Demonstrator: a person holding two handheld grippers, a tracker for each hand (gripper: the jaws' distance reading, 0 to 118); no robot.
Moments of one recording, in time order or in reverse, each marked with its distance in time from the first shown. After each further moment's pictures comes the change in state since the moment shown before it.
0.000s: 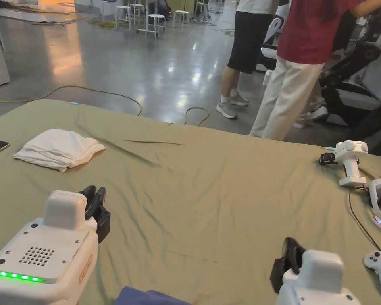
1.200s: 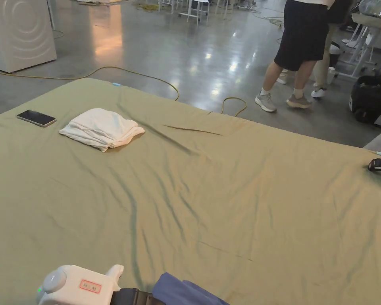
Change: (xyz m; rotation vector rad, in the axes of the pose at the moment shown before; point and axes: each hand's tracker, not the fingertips) left arm -0.070 -0.215 -0.093 -1.126 -0.862 0.870; right arm -0.076 -0.158 -0.031 -0.475 0.150 -0.055
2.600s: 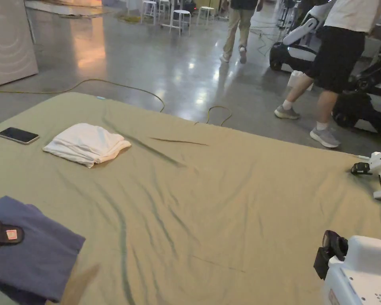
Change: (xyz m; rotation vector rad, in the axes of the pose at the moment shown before) left arm 0.052 0.036 0.318 0.486 0.252 -0.080; right arm 0.088 0.196 0.076 0.476 -0.212 0.098
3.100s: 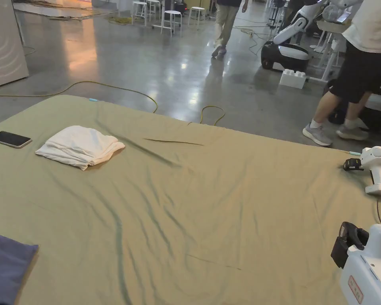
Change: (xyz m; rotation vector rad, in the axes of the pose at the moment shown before) left arm -0.050 0.028 0.021 0.032 0.376 0.198; right arm 0.022 0.006 0.001 -0.004 -0.054 -0.042
